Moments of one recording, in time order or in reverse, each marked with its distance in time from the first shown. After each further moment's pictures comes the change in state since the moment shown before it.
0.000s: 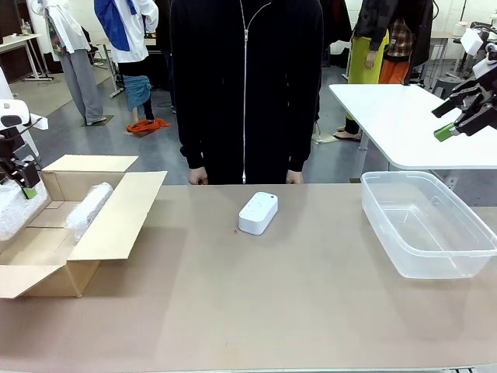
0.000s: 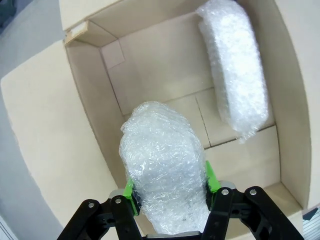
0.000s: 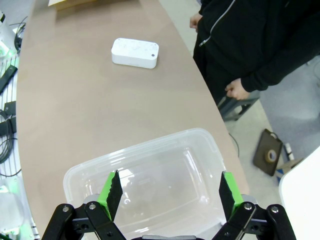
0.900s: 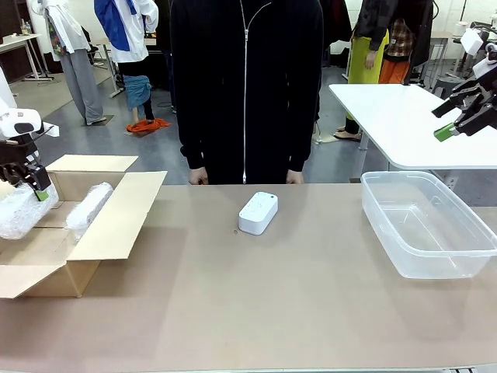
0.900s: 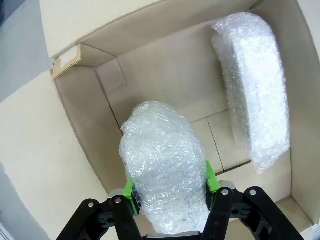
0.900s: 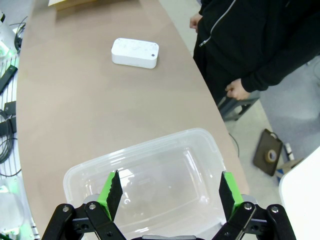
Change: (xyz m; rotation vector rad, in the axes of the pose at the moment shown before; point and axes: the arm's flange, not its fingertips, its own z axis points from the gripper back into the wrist) left arm 0.033 0.020 -0.042 -0.046 0.023 -0.046; right arm 0.000 0.000 0.000 0.000 0.000 0.000
